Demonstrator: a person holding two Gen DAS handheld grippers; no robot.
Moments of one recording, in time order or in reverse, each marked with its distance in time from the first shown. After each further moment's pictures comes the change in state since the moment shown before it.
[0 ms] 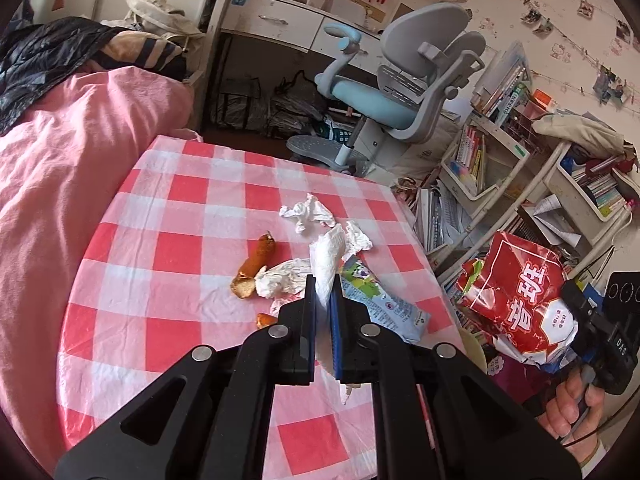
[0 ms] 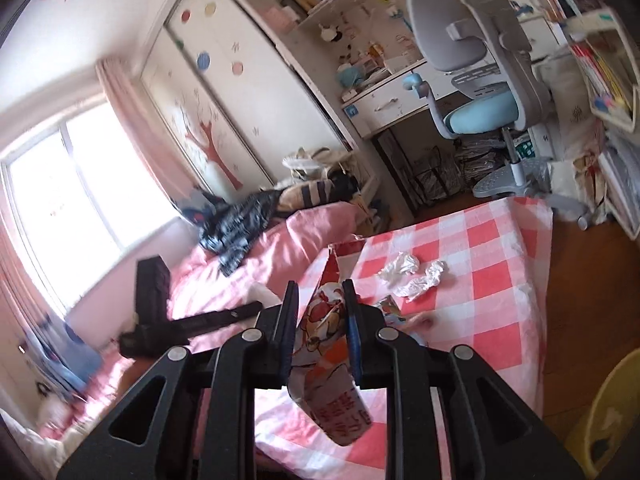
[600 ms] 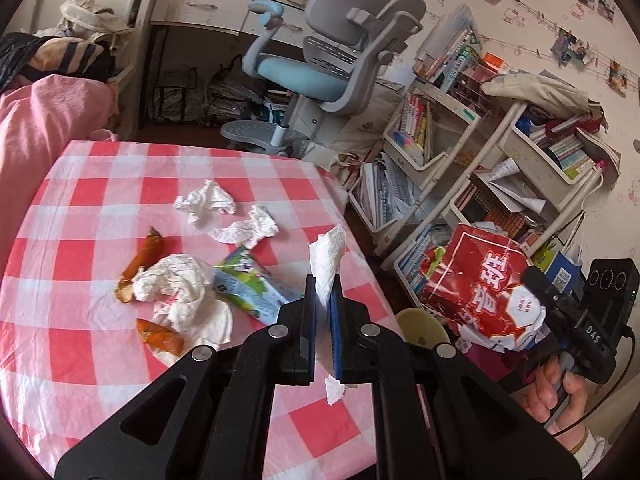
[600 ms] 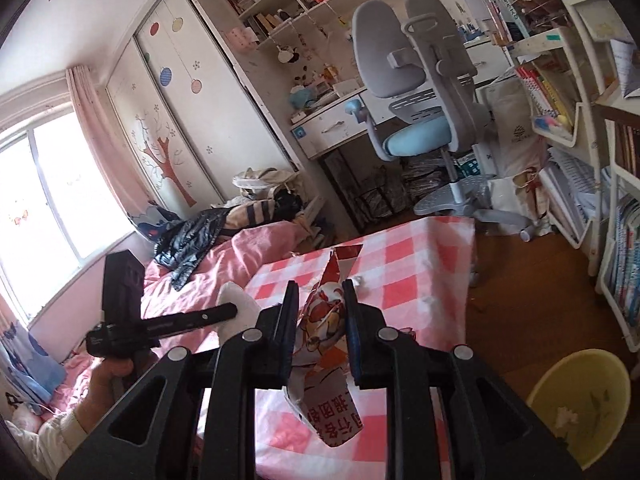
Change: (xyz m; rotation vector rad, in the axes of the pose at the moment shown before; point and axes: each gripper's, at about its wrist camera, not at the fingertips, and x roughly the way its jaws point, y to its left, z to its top) left arm 0.046 -0.092 -0.010 0.112 0.071 -0.167; right arm -0.062 -0.042 0.001 -0.046 -0.058 -0.222
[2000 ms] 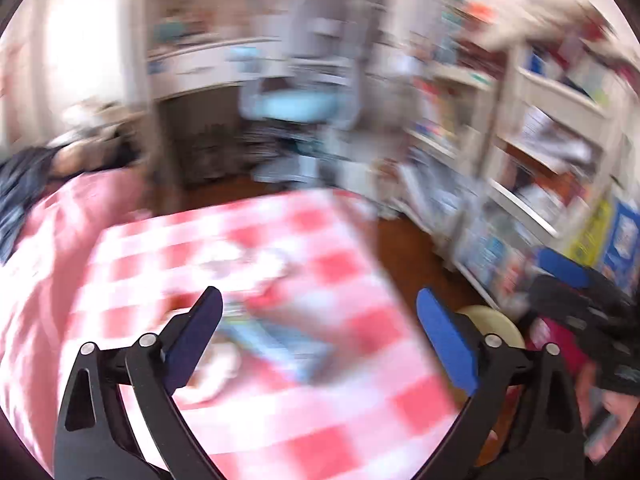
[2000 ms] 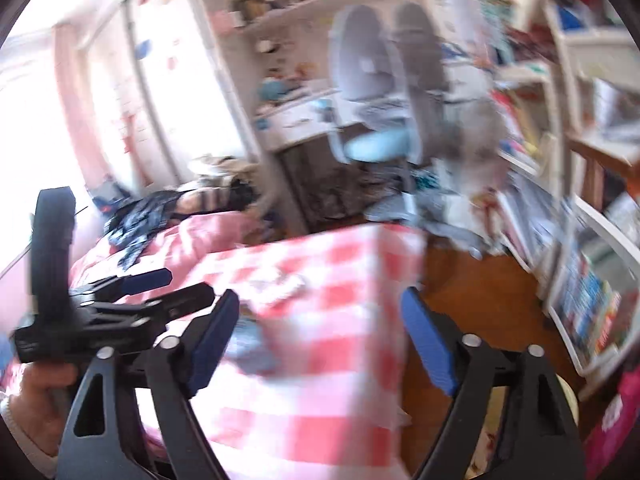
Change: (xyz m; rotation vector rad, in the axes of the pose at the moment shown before) left arm 0.022 -0.078 0.001 0.187 -0.110 0.362; right arm 0.007 0.014 0.005 -0.120 0.013 -0.147
